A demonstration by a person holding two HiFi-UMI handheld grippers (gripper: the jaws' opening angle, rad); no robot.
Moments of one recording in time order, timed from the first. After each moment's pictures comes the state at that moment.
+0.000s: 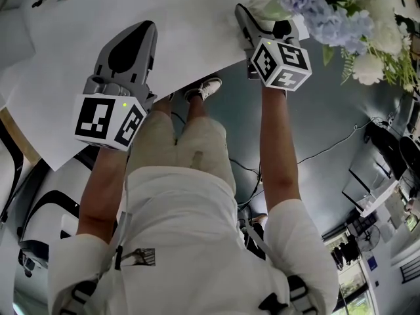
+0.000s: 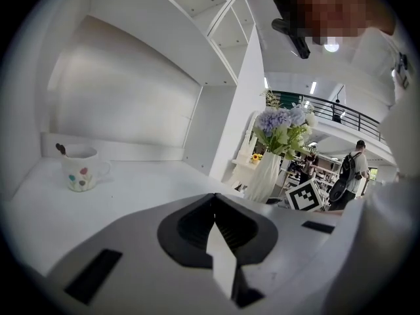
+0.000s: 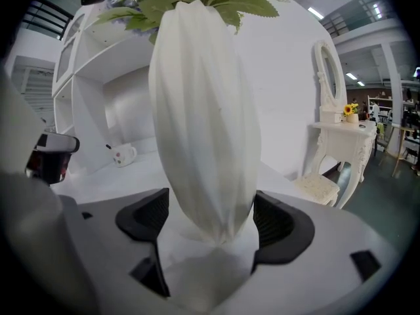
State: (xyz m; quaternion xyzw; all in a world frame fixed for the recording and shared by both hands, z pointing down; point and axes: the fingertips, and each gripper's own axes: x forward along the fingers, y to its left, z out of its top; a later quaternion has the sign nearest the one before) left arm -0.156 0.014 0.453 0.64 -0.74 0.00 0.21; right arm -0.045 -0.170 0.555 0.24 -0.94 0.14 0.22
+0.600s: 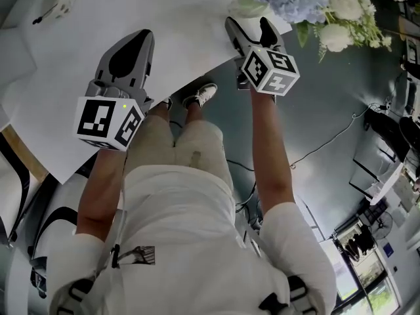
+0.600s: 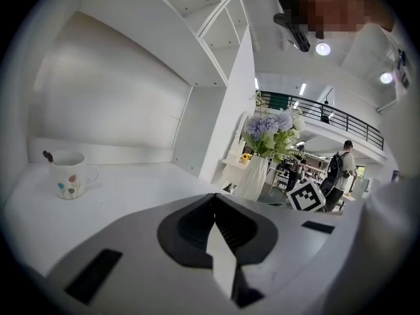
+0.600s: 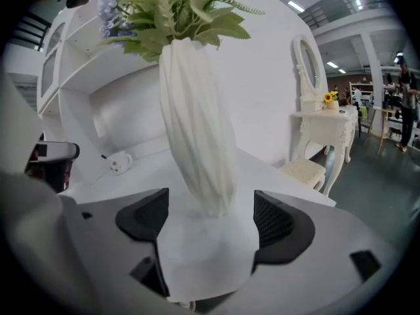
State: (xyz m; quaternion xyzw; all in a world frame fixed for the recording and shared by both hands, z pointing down) left arm -0.147 0.015 0.435 0.67 -0.71 -0.01 0.20; right arm -0.013 -0.150 0.547 0.29 -0.91 0.20 0.22
